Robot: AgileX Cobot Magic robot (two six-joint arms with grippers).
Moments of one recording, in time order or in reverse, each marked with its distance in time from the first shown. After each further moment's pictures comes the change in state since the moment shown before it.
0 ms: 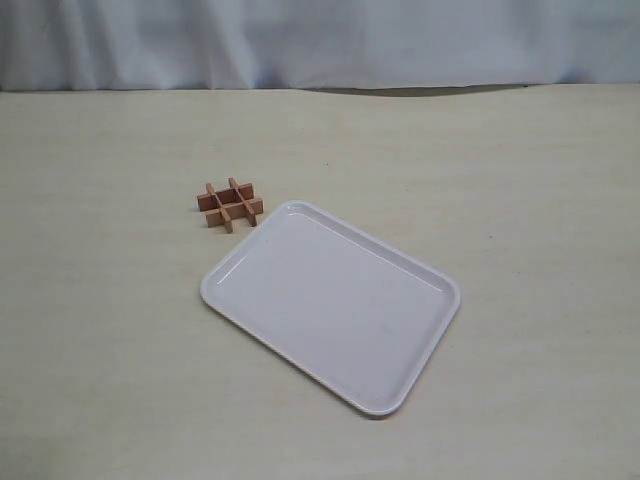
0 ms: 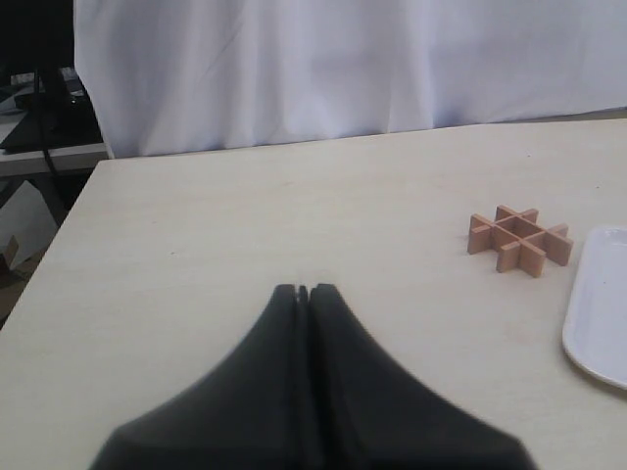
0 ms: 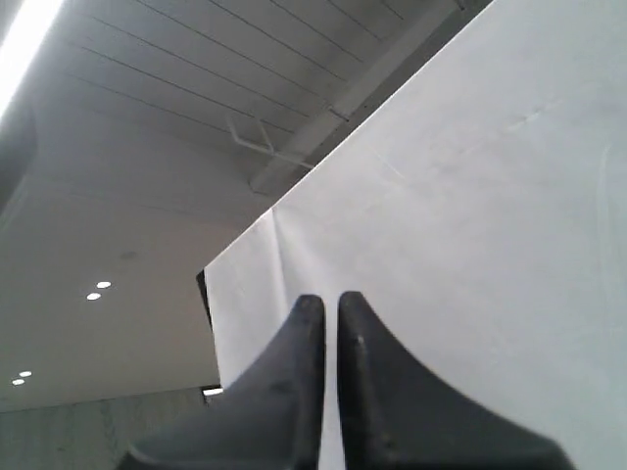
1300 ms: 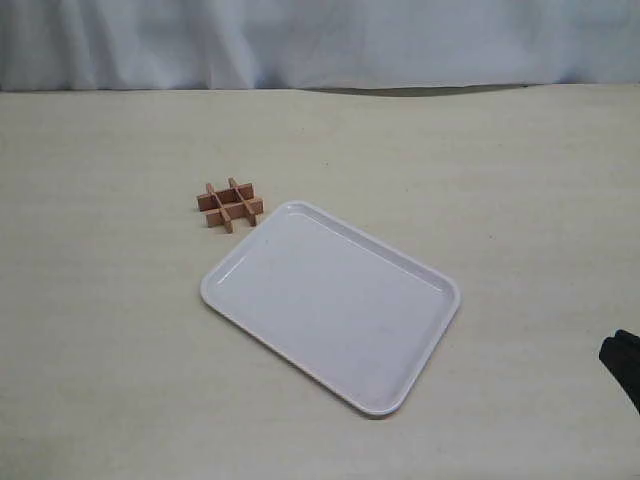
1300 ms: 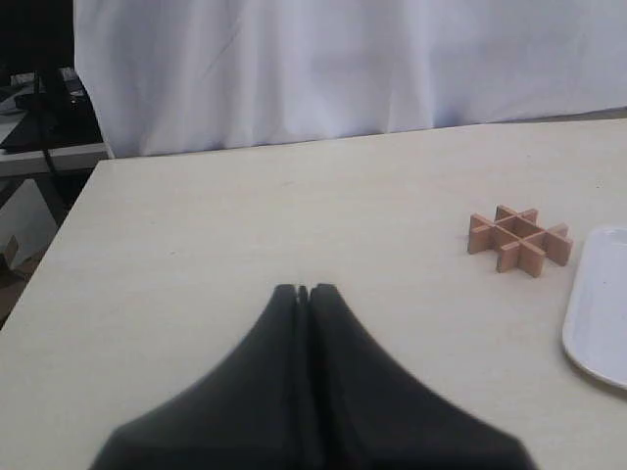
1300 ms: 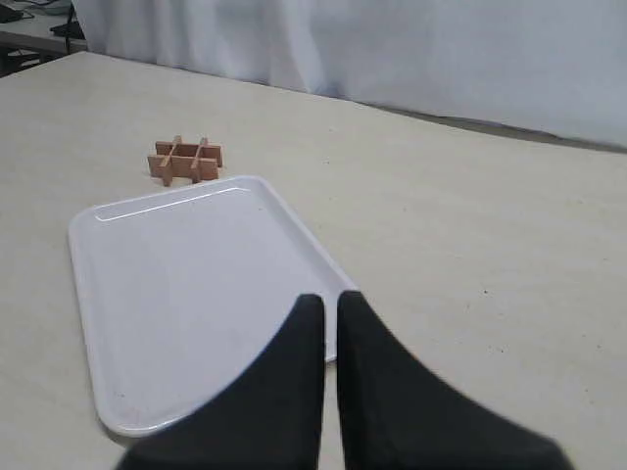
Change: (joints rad) left arm 0.000 0.000 0.000 0.000 0.000 0.000; right arm 0.000 -0.139 0.190 -0.199 1.008 -0.354
